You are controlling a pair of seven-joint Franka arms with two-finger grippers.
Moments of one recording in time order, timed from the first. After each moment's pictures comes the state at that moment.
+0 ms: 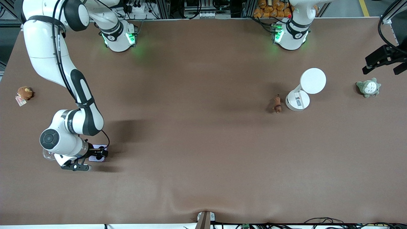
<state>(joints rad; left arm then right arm) 0.17 -0.05 -0.16 -1.51 -0.03 1.50 0.02 0.05 0.80 -0.11 -1.57 0.08 2.38 0.00</state>
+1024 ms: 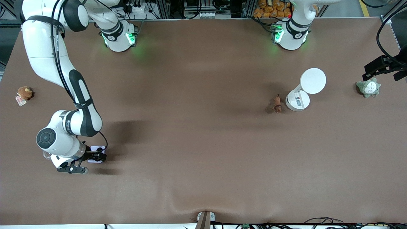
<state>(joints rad) -0.04 -0.01 0.04 -1.51 0.03 1.51 0.02 0.05 0.79 -0.10 -1.55 0.09 2.43 -0.01</state>
